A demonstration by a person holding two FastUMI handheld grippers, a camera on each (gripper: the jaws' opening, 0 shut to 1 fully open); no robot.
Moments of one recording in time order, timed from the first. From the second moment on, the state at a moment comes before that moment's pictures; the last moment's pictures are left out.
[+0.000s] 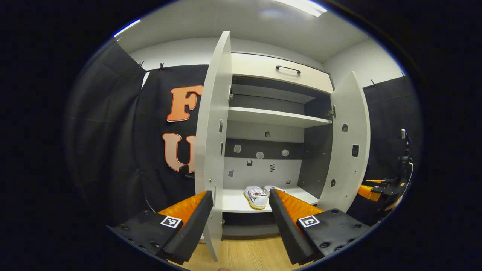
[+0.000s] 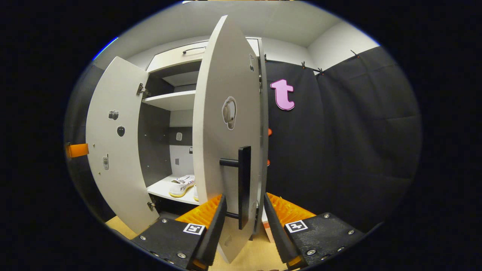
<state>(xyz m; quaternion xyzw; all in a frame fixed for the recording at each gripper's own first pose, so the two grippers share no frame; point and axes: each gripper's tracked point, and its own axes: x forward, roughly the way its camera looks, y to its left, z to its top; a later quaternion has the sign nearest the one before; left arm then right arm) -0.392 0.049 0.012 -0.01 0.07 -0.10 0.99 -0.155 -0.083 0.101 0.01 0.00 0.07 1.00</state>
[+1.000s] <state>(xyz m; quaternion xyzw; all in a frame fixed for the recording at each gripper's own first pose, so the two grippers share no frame) -0.419 0.139 0.020 -0.03 0.06 -0.04 1.00 -0.058 0.044 0.099 0.03 0.01 0.11 0.99</state>
